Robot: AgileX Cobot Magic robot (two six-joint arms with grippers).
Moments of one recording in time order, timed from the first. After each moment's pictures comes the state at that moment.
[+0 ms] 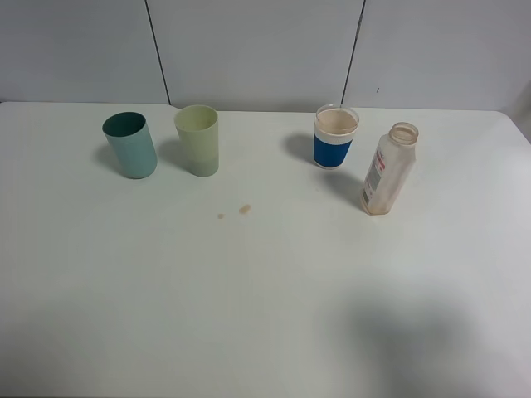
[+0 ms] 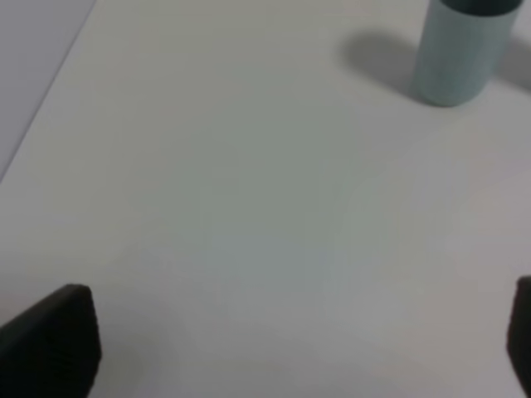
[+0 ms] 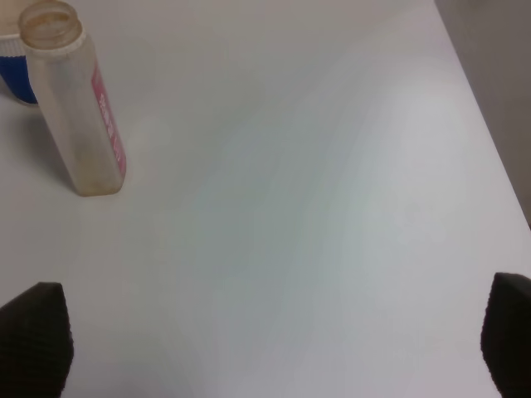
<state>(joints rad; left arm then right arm) 0.12 0.00 -0.51 0.04 1.06 -0.02 0.09 0.00 -0.50 -0.16 1.06 0.06</state>
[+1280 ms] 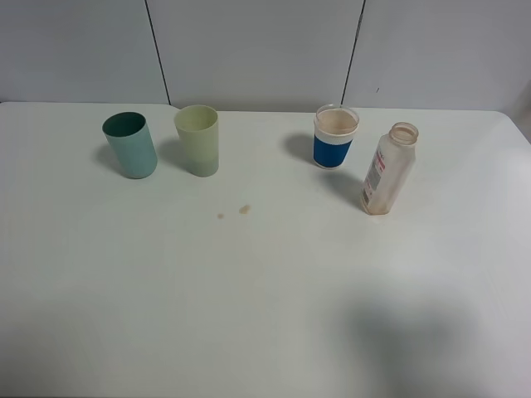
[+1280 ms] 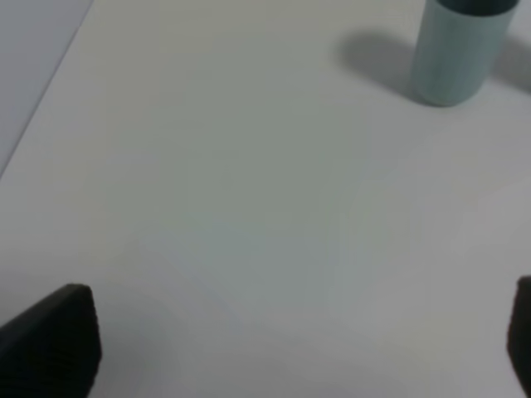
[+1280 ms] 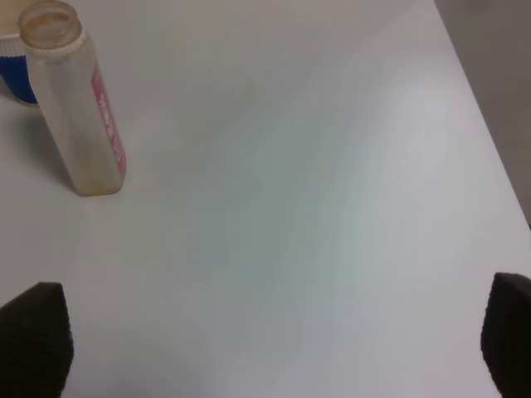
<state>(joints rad) 0.12 0.00 -0.51 0.03 1.06 -0.01 0.09 0.00 -0.50 -0.16 1.06 0.06</state>
